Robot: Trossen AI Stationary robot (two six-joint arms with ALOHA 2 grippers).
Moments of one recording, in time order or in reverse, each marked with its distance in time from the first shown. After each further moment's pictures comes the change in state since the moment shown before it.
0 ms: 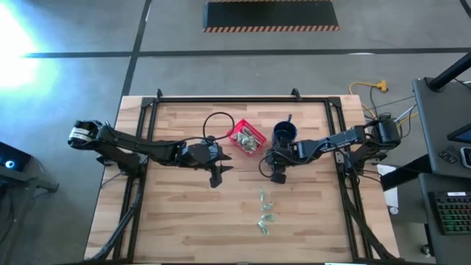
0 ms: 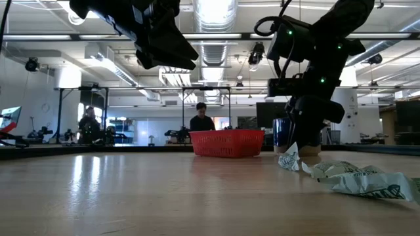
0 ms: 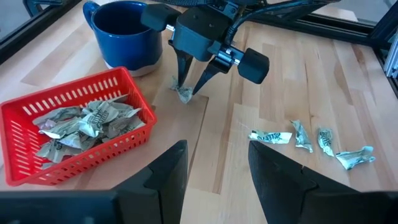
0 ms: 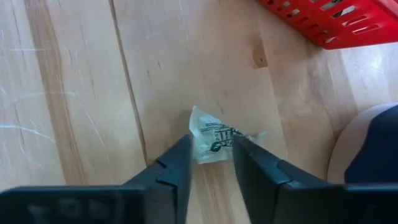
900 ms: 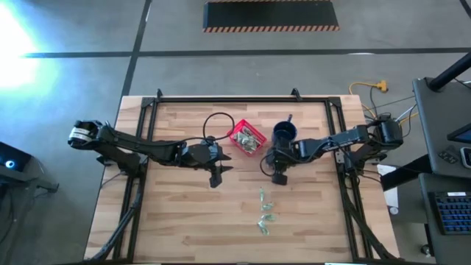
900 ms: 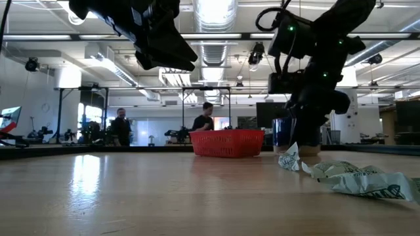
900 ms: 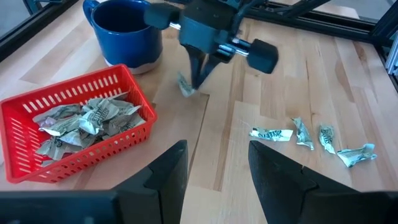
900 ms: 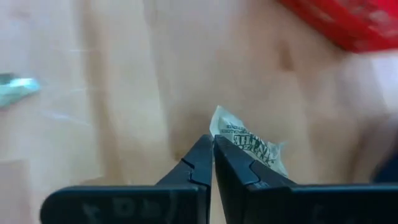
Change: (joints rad) left arm 0.000 0.000 -0.005 -0.002 0.000 0.000; right arm 0.008 -0.042 0.001 -0.003 -0.085 -0.013
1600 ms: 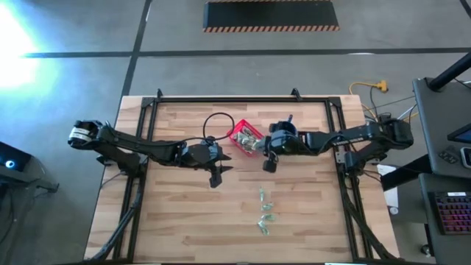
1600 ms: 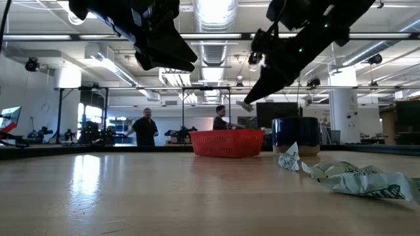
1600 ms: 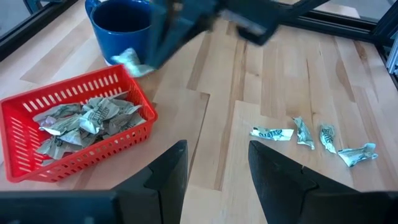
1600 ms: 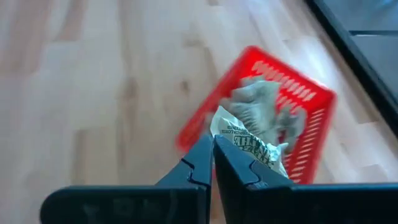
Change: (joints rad) left arm 0.001 0.000 -0.004 0.004 0.000 0.001; right arm -0.070 -0.136 0.005 0.338 0.070 -0.194
